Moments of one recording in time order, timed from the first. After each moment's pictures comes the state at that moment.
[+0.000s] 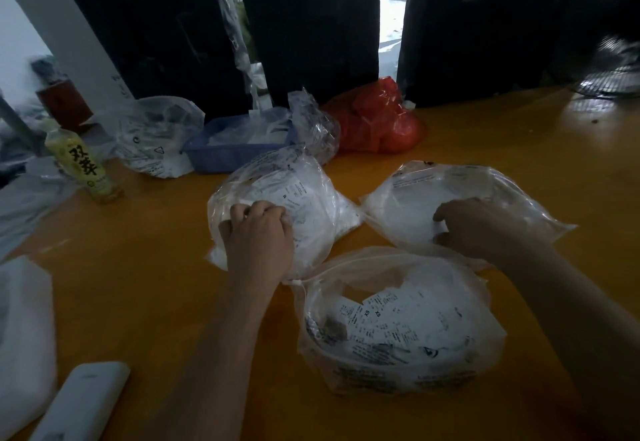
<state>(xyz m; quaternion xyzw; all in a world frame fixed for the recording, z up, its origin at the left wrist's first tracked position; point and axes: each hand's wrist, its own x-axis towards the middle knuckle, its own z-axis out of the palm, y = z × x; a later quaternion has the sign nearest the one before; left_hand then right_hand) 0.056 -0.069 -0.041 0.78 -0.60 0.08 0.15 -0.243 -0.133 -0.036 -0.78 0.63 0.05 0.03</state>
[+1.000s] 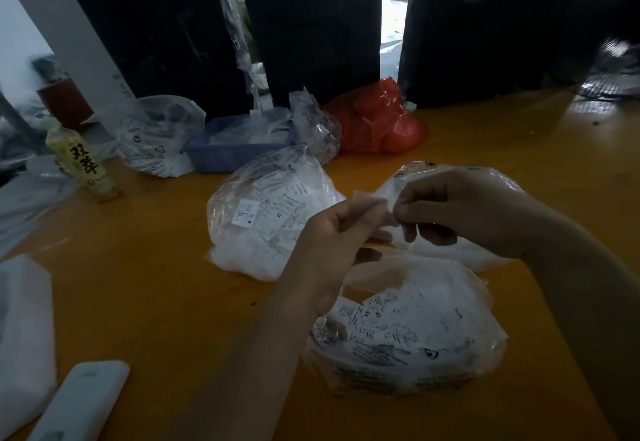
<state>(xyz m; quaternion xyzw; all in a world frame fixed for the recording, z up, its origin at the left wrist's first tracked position) -0.022 -0.037 -0.015 0.46 -0.48 -0.55 0.51 -0.223 -0.077 0.034 -0.76 0.39 -0.26 0.45</state>
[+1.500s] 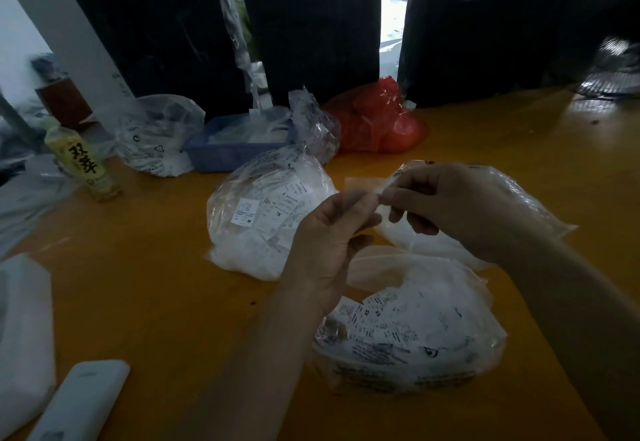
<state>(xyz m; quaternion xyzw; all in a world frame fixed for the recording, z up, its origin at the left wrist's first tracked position) -0.028 -0.036 -0.011 0.42 -0.37 -0.59 0.58 -0.205 -0.071 0.031 -0.73 0.45 -0.35 0.39</state>
